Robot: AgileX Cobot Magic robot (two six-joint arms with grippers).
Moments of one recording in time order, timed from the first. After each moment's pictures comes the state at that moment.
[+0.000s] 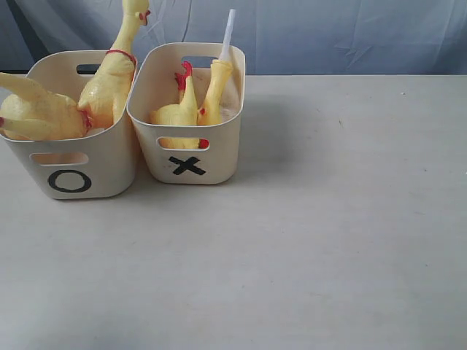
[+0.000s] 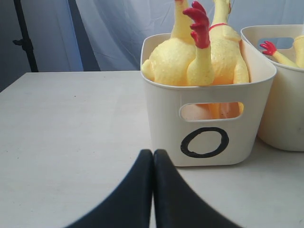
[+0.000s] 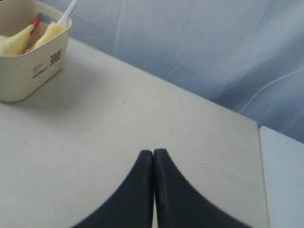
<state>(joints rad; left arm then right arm) 0.03 0.00 0.00 0.00 0.28 0.03 0.58 0.32 -1.00 -0.42 1.22 -0.05</state>
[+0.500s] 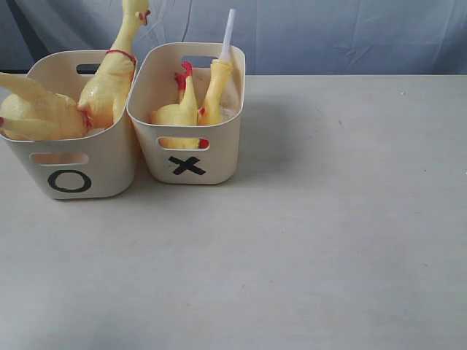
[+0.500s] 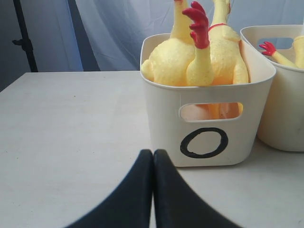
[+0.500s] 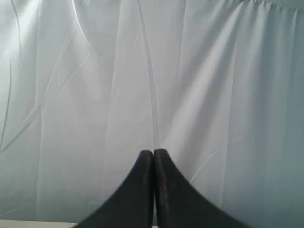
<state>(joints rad) 0.03 0.00 0.00 0.00 0.28 0.03 0.00 0.00 -0.98 -0.15 0.83 -0.11</state>
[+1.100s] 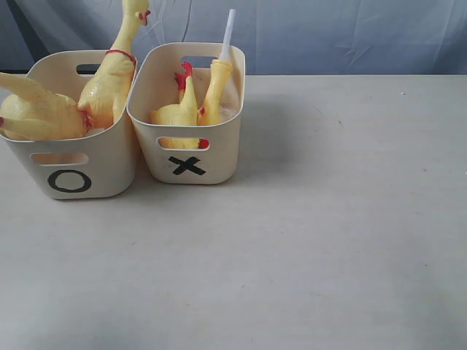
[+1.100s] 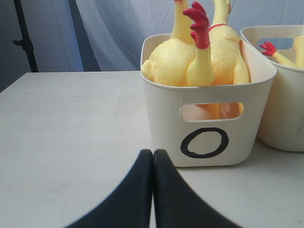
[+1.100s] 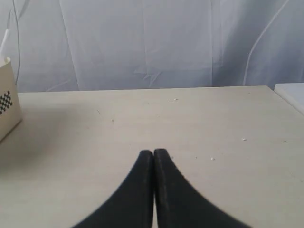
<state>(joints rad) 0.03 0.00 0.00 0.00 0.28 0.03 -0.02 0.01 -0.01 0.04 0.25 -0.07</state>
